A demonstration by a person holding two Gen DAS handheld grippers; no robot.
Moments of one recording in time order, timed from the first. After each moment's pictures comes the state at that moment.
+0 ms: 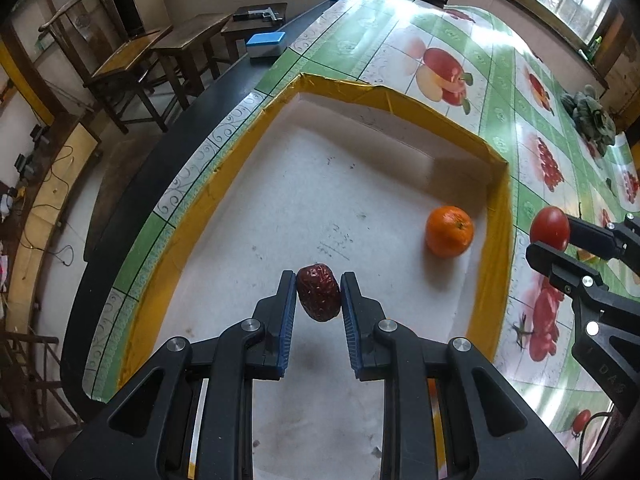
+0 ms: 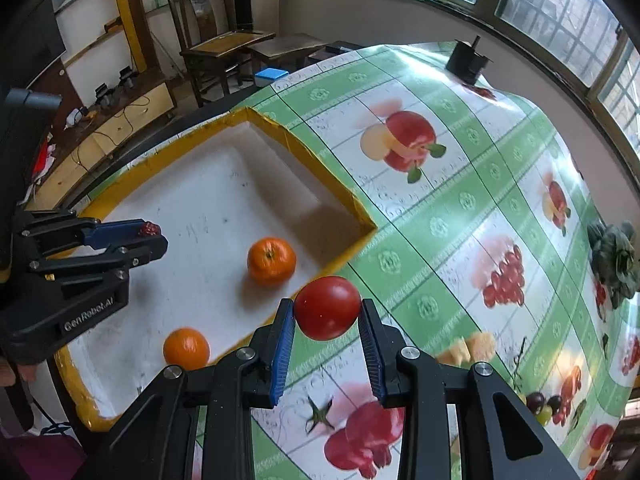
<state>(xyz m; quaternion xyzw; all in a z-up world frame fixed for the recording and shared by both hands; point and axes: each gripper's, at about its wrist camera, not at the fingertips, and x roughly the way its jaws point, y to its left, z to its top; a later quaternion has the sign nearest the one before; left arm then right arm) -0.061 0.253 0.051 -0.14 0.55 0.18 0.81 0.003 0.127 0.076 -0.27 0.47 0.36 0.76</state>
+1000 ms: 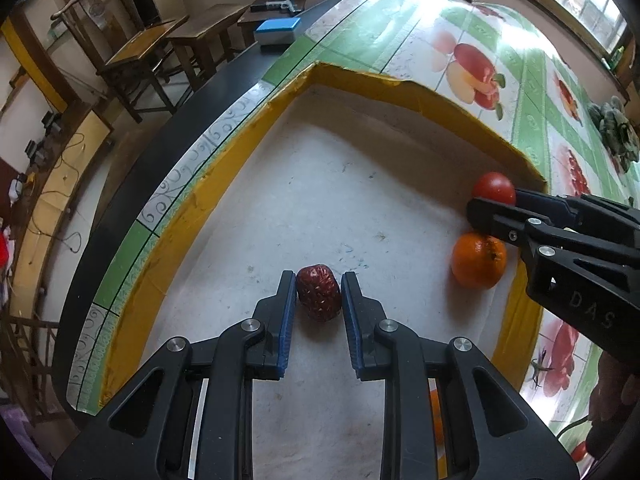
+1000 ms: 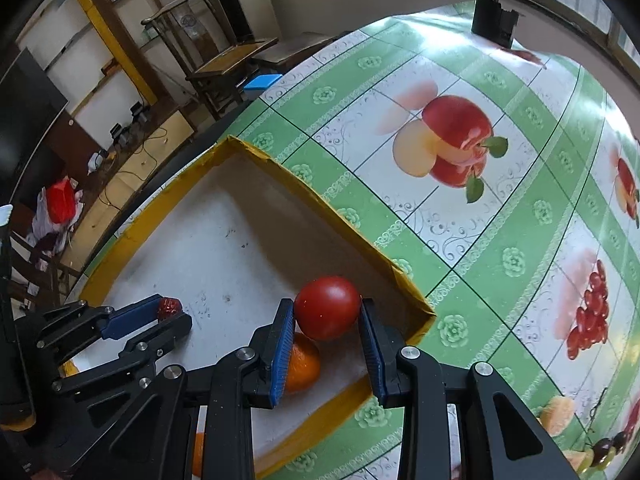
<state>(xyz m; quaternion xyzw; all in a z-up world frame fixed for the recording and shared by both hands) -0.042 0.268 0.028 -0.15 0.56 0.21 0.79 0.055 0.172 0.034 -0.17 0.52 0.40 0.73</state>
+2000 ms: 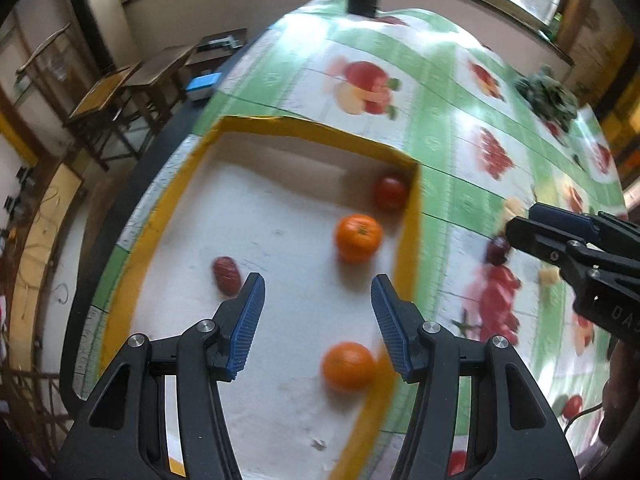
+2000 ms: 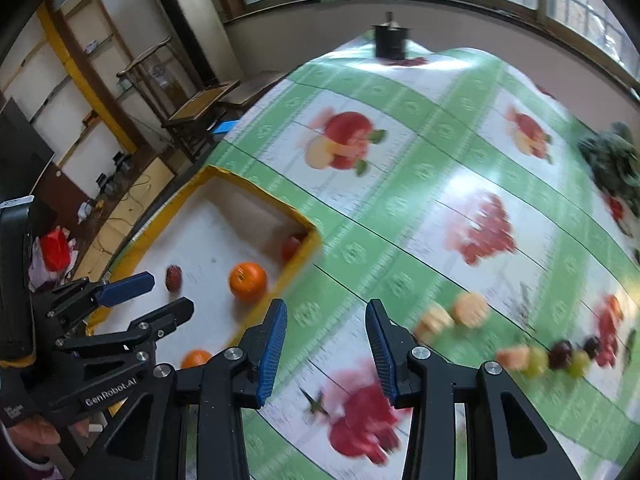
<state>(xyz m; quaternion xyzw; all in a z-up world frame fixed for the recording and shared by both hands) -0.052 0.201 0.077 -0.09 0.53 0.12 0.84 0.027 0.055 0.090 -0.10 0.50 0.35 0.78</state>
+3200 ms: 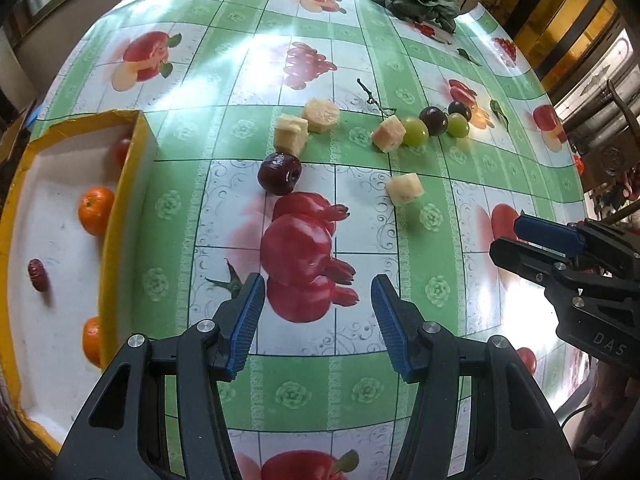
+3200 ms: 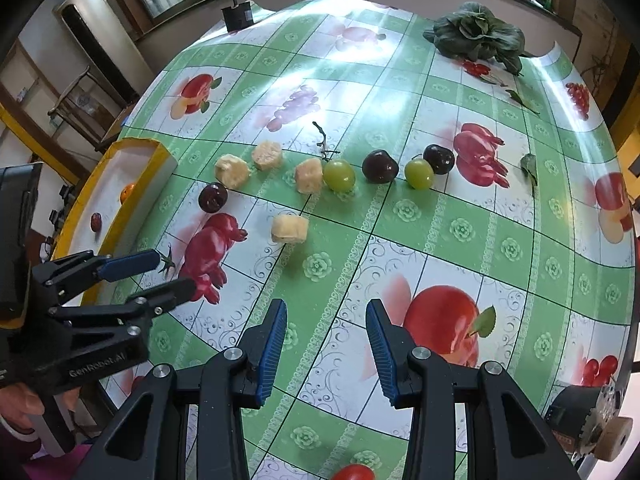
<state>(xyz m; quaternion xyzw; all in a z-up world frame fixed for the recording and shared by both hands) -0.021 0.048 0.042 -0.05 0.58 -0.04 0.81 -0.006 -0.125 0.064 -0.05 0.56 0.23 0.80</state>
